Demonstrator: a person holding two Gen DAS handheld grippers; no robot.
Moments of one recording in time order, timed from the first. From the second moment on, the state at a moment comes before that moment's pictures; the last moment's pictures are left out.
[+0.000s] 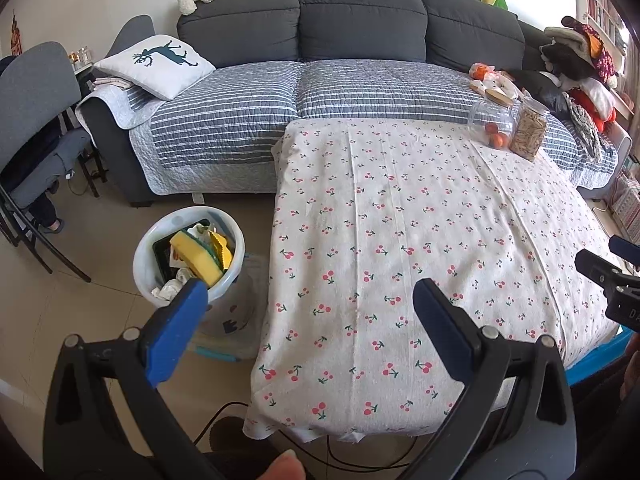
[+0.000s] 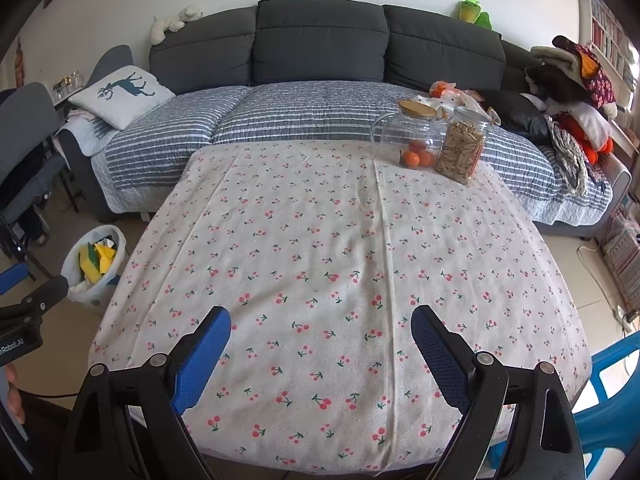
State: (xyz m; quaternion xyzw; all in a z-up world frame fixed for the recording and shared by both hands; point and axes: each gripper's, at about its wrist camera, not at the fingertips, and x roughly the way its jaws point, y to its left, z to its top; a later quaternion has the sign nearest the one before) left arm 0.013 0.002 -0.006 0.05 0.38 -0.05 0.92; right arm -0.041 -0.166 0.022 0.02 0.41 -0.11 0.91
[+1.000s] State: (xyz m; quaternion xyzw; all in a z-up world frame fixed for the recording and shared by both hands) left arm 0.014 0.010 -0.001 0.03 0.38 -0.05 0.93; right arm -0.039 -0.164 0.018 0.03 0.41 -0.10 0.90
